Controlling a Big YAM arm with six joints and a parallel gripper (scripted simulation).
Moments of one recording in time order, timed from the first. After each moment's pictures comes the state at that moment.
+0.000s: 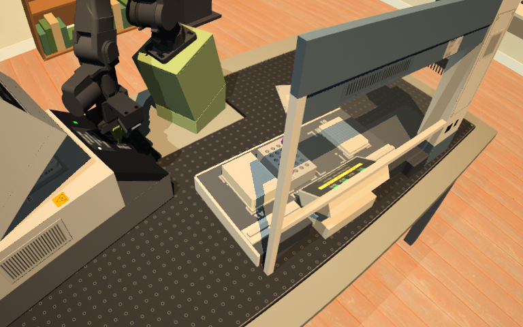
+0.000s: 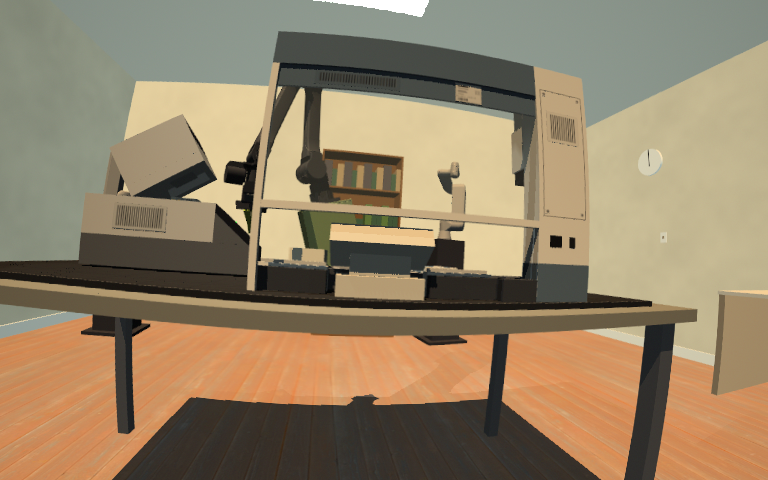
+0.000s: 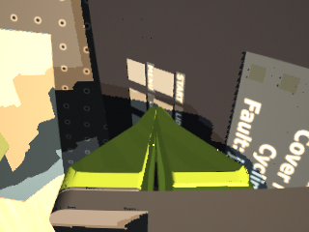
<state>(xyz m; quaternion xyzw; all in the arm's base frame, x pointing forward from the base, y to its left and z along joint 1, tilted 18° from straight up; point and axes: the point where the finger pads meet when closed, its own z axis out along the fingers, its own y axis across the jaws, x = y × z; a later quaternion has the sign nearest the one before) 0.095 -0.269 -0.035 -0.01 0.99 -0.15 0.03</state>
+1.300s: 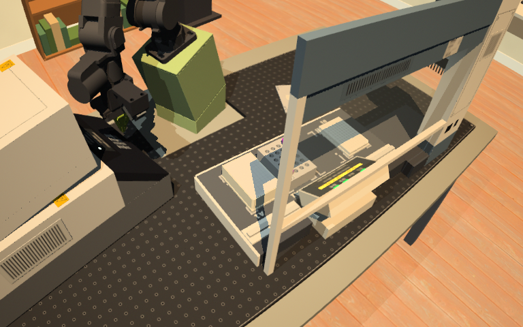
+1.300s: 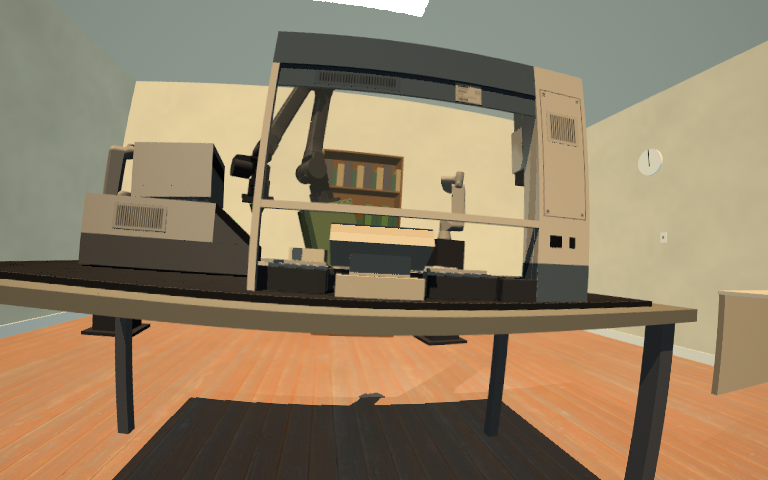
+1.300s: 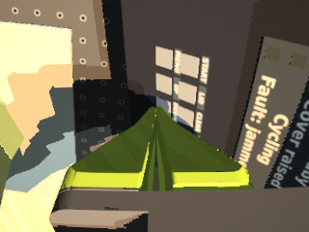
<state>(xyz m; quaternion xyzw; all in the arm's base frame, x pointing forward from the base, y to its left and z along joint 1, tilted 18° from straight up) 0.093 -0.247 -0.018 -0.01 0.99 -0.16 0.03</state>
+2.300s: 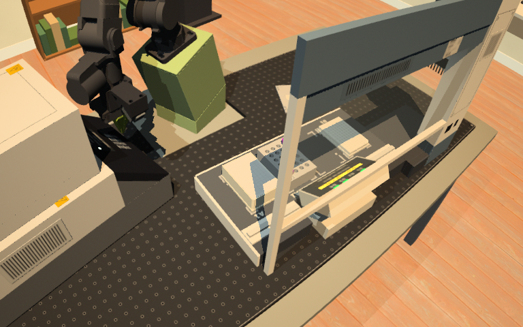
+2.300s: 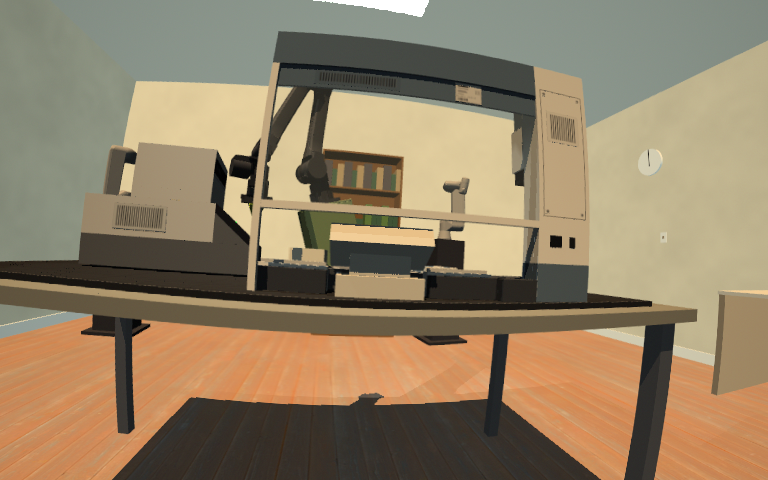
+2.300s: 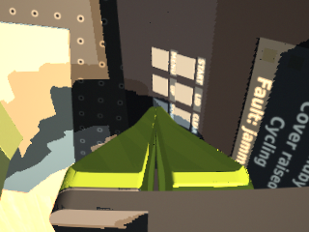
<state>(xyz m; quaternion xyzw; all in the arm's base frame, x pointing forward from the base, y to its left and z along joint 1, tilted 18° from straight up) 0.094 -0.249 -0.019 -0.01 0.99 -0.15 0.03</state>
